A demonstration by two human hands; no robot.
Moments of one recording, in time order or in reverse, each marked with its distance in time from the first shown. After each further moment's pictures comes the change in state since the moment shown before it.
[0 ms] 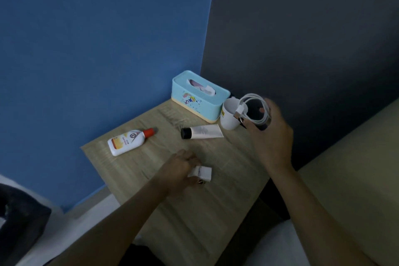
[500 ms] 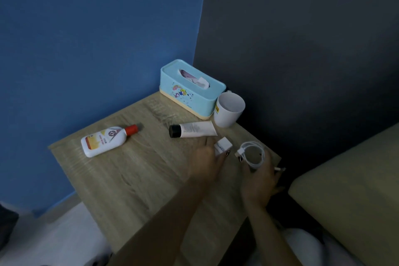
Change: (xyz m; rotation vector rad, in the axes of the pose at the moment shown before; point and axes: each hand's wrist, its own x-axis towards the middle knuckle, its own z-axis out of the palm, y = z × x) left_hand 0.091 0.061 0.053 -0.418 0.313 -0.353; right_hand -0.056 0.125 0.065 -0.242 0.126 0.448
